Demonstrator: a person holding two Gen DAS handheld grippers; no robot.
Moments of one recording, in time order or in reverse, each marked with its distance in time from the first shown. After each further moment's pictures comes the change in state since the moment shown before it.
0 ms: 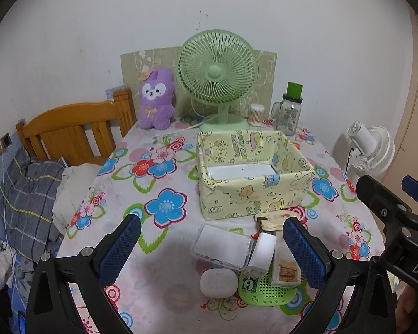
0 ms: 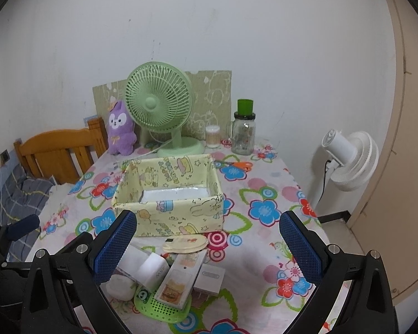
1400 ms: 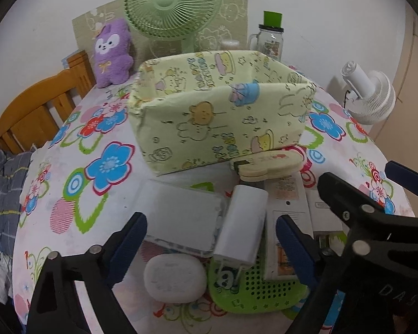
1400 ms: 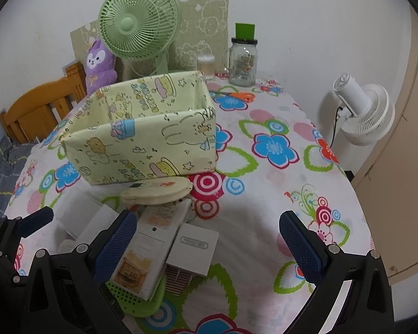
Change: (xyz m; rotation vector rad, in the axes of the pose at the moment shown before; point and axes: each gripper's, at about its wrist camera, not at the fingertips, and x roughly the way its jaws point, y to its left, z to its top) left arm 0.099 -0.050 -0.047 0.122 0.213 -0.053; right arm 0.101 -0.017 -0.060 0.004 0.274 -0.019
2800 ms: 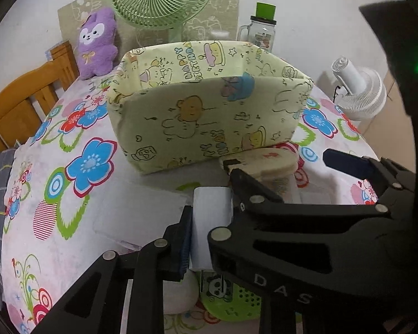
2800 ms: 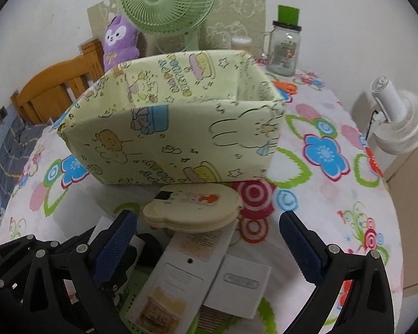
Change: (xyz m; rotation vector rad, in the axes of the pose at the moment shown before) left arm 0.014 0.006 0.010 -0.010 0.050 -0.088; right arm 0.053 0.040 0.020 -0.079 0.086 0.109
